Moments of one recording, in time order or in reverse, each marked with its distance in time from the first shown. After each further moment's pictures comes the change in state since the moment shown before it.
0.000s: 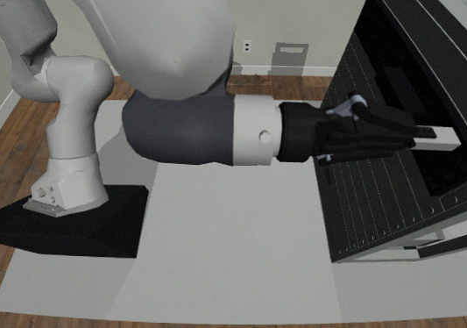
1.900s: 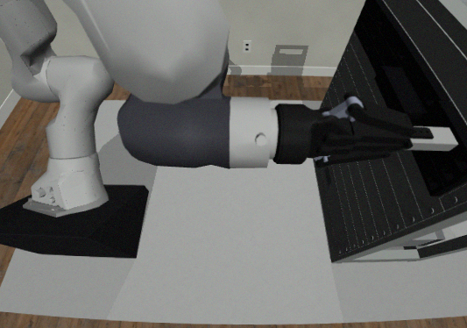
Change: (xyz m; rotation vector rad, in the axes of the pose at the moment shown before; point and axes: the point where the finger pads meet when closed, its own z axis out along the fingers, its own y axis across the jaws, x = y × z) arm -0.001 0.000 -0.004 -0.003 0.010 0.001
